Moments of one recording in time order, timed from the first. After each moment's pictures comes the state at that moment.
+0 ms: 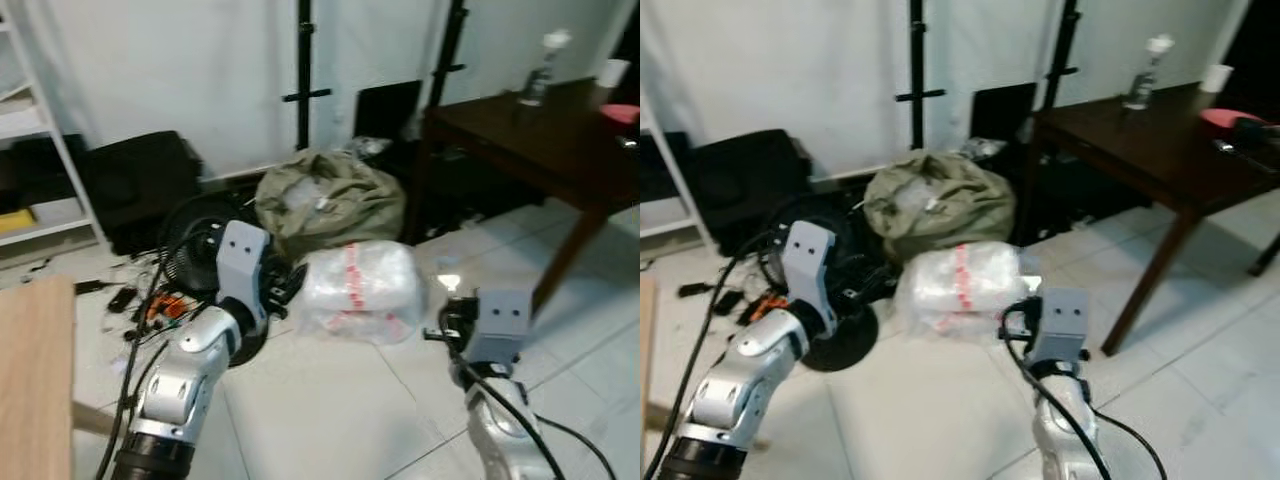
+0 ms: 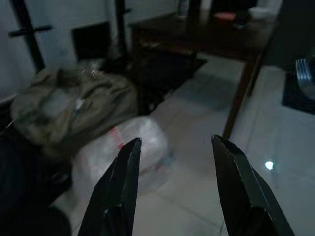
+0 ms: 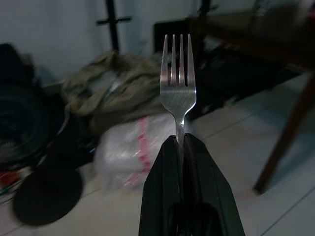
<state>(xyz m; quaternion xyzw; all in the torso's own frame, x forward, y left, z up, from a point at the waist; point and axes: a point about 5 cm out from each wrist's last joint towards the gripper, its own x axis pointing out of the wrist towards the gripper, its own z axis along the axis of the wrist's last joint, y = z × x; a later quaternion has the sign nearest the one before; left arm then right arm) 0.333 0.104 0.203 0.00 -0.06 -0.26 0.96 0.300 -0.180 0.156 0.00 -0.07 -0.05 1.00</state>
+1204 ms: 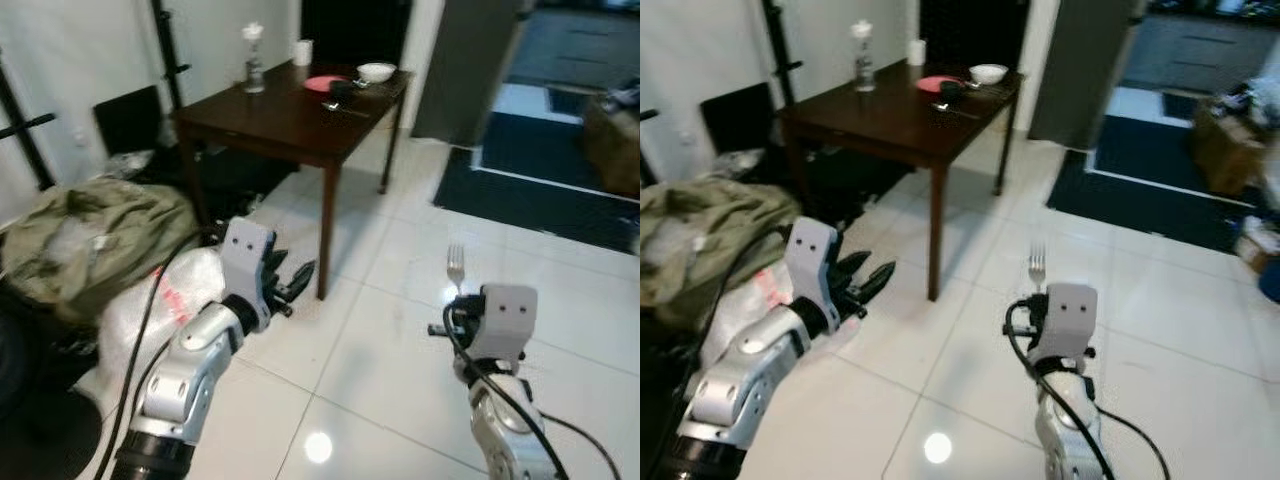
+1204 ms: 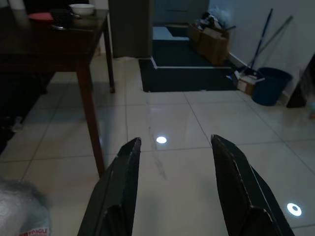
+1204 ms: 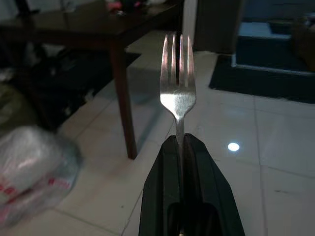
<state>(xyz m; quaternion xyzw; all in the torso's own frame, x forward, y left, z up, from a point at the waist) 0.333 0.107 0.208 -0.01 -0.06 -0.26 0.96 0.299 -0.174 0.154 0.01 -0.07 -0.04 1.00</state>
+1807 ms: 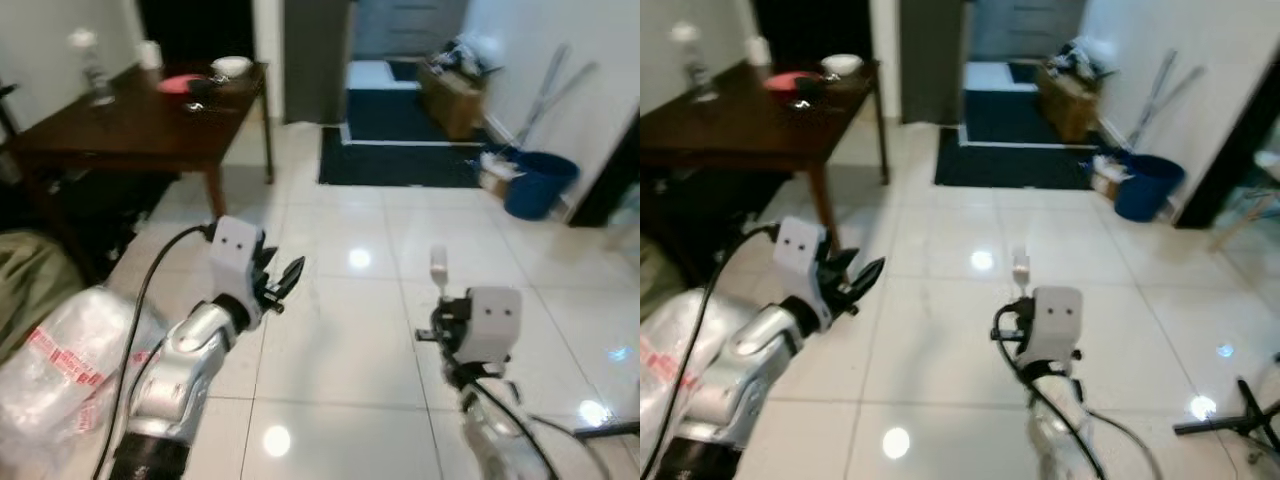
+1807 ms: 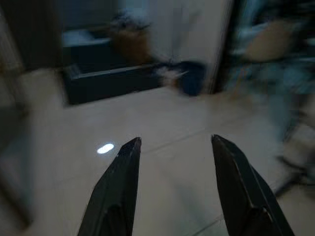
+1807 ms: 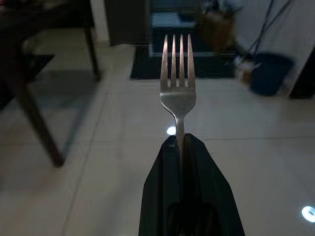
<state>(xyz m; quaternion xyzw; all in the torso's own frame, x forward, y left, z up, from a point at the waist) 0.333 0.094 0.211 -0.01 -0.08 -0.28 0.96 0.297 -0.183 0.149 0.00 -0.05 -0.06 1.00</state>
